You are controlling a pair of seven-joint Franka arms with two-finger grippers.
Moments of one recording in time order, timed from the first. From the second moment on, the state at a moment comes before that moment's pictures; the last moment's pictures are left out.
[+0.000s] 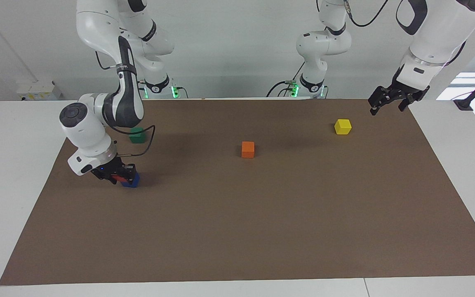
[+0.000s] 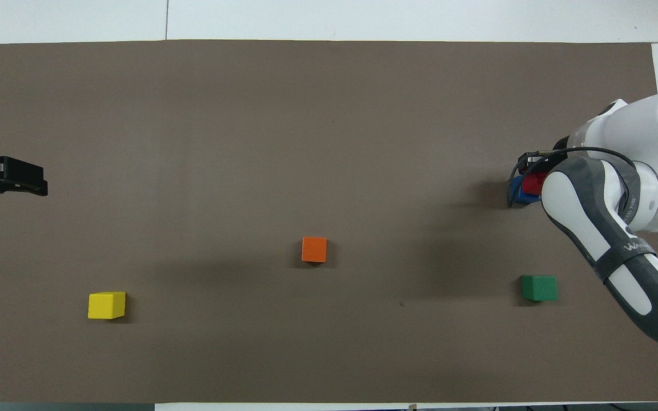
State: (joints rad) left arm 0.03 -0.04 -0.07 -1.64 0.03 1.57 -0.08; right arm -0.01 0.27 -0.04 -1.95 0.03 2.26 -0.03
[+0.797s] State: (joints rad) left arm 0.03 -0.03 -0.03 -1.64 -0.02 1.57 -0.08; right arm -0.02 0.27 -0.04 -1.96 0.03 2.26 -0.02
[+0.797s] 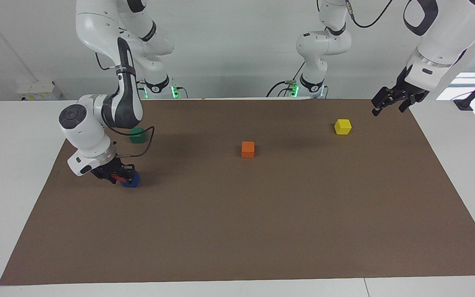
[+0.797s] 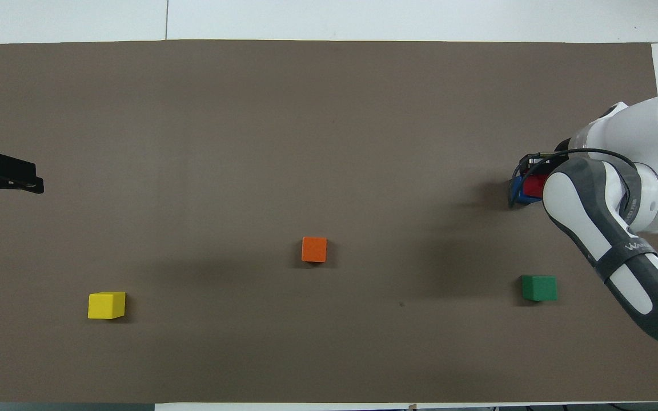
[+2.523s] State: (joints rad) left arm 0.02 -0.04 -0.05 -1.62 0.02 1.53 -0.06; right arm -0.02 0.23 -0.02 -1.87 0.03 2.09 0.00
